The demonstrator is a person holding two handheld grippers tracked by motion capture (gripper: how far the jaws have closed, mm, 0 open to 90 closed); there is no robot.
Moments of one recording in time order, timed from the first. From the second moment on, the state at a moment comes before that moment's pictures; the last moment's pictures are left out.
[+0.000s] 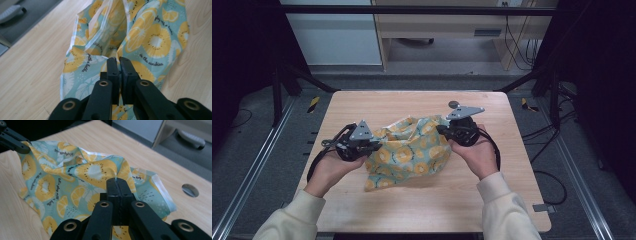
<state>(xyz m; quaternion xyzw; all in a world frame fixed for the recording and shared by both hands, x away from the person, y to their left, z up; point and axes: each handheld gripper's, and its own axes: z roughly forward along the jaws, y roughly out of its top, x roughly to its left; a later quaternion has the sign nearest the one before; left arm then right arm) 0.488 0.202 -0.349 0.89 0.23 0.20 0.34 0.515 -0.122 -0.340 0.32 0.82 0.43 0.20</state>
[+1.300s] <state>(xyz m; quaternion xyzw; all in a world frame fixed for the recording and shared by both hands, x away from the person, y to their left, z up) 0.439 0.206 -0.446 0.92 0.23 0.13 0.29 0.430 -0.123 -0.426 0.31 0.85 0.41 0.15</state>
